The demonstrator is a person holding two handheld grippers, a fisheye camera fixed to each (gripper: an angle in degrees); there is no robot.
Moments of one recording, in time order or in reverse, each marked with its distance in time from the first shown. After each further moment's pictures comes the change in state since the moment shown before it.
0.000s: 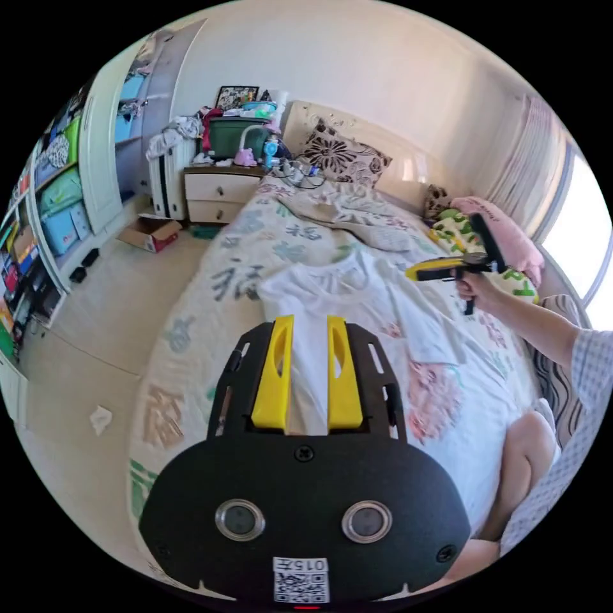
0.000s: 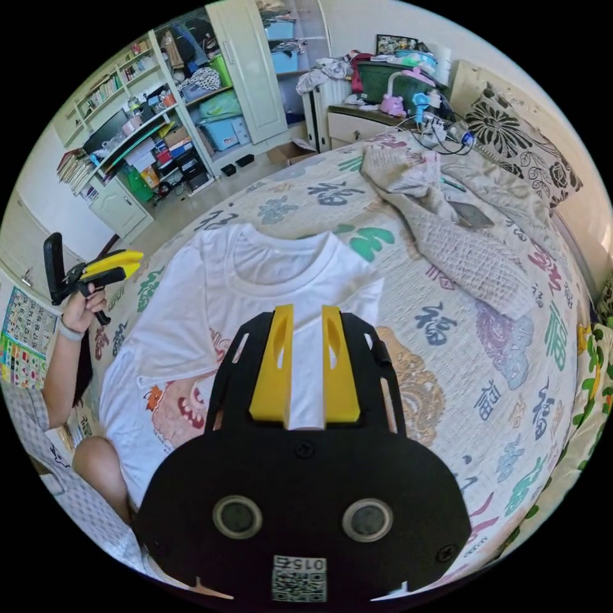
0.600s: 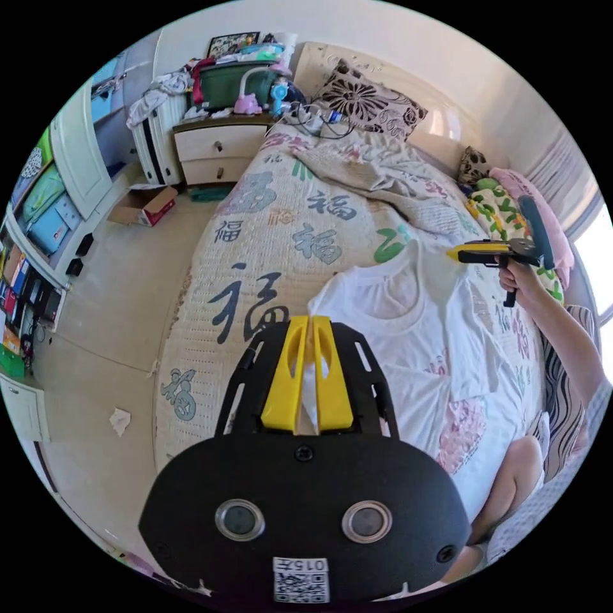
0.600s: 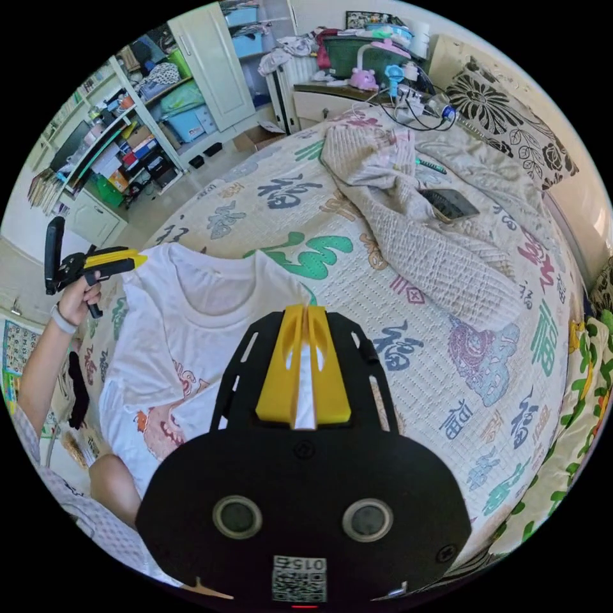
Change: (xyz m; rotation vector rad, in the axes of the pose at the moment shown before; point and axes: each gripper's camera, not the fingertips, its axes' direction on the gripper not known) left arm 0.009 -0.058 0.092 -0.240 -0.039 0.005; right arm 0.102 0.014 0.028 -0.098 0.034 0.053
